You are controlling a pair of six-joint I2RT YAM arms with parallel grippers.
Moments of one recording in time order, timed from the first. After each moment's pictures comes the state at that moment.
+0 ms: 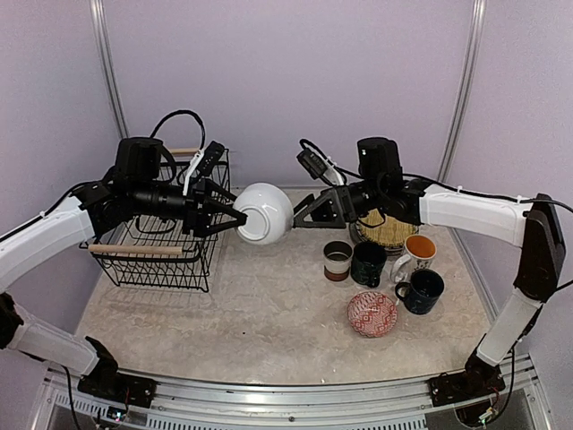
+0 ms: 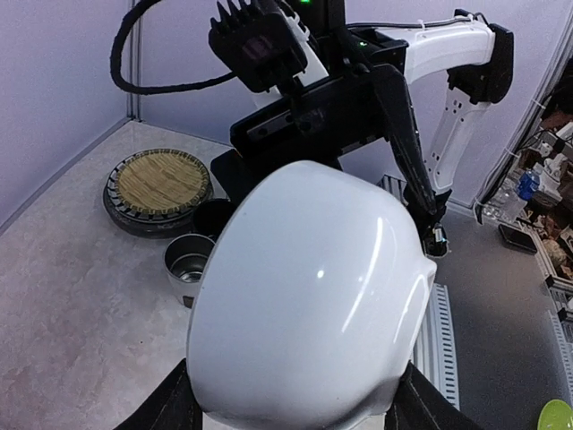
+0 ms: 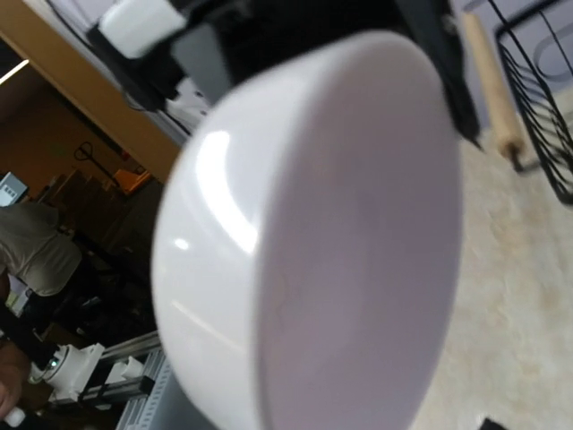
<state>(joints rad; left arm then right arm) -0.59 1.27 1.15 -0.28 0.77 0.09 0.70 1.69 1.34 0.07 -1.25 0.40</state>
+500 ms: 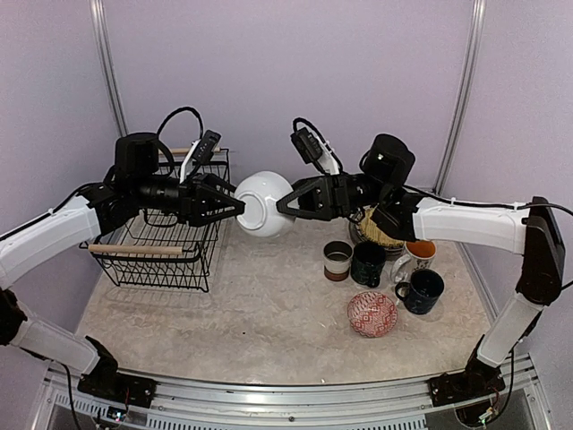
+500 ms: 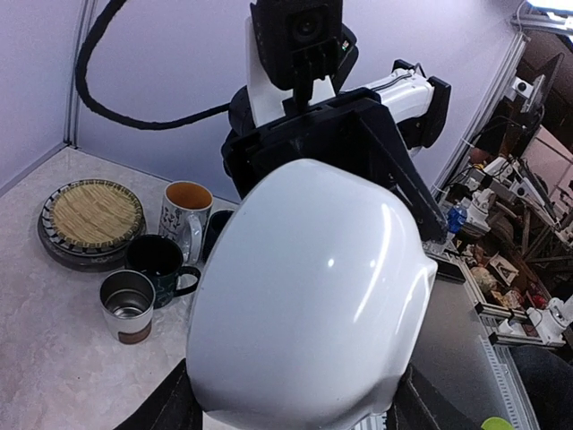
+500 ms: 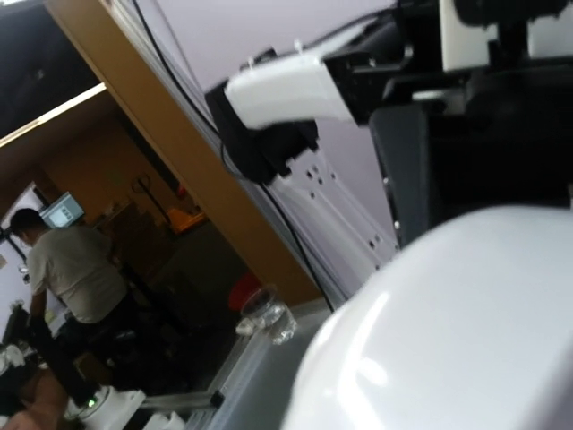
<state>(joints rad) -0.55 1.30 1.14 -0.08 1.01 -0.14 0.81 1.67 1.28 0.69 -1.19 0.85</state>
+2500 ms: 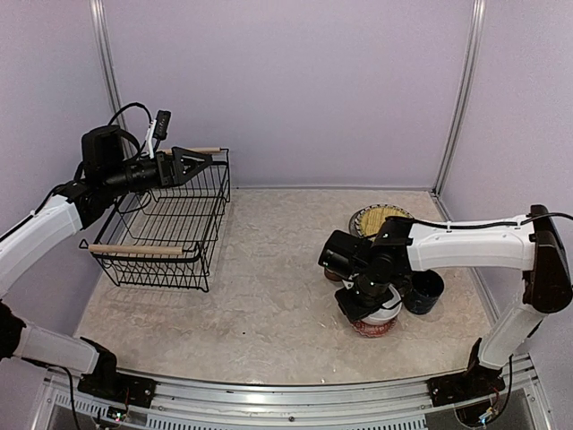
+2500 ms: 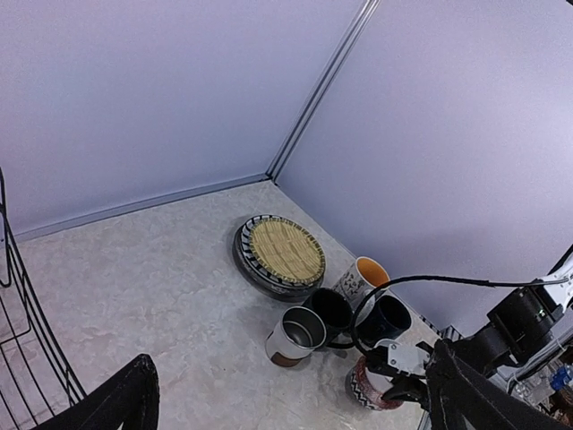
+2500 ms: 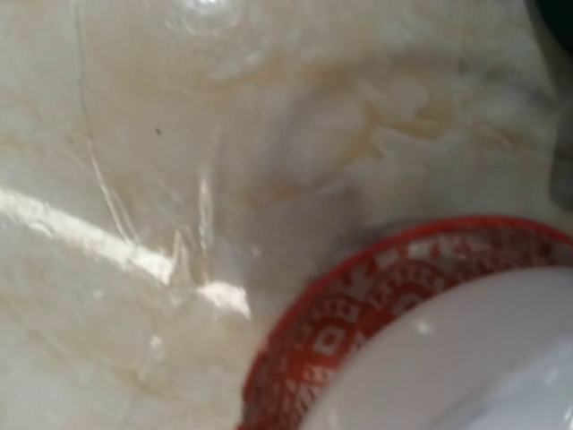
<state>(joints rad) -0.31 1.23 1.13 -0.04 0.65 -0.37 1.06 1.64 1.20 -0.98 0.17 0.60</state>
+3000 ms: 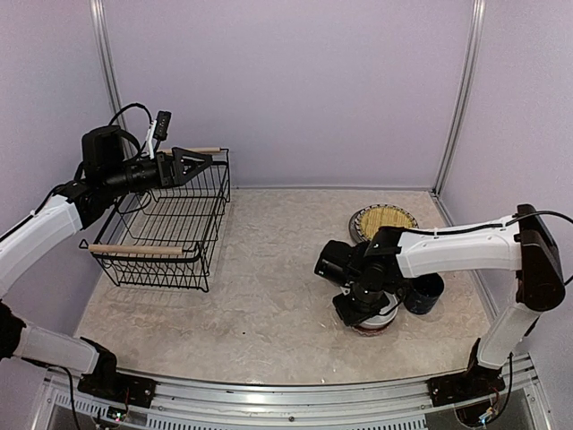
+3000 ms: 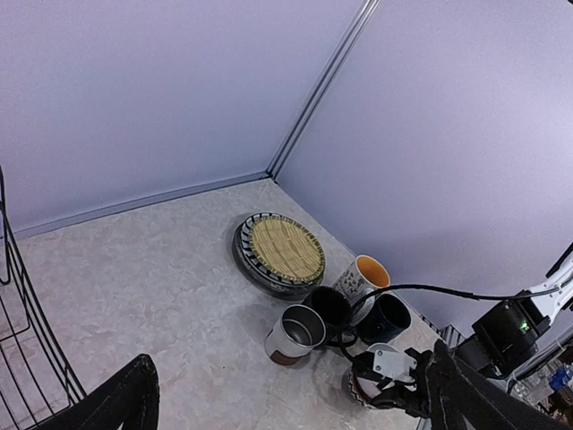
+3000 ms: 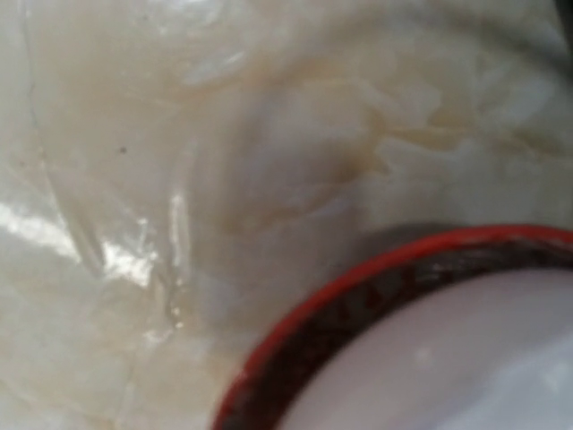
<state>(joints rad) -0.32 1.23 1.13 -0.05 0.65 -0.37 1.05 1.69 1.16 -0.91 0.18 0.62</state>
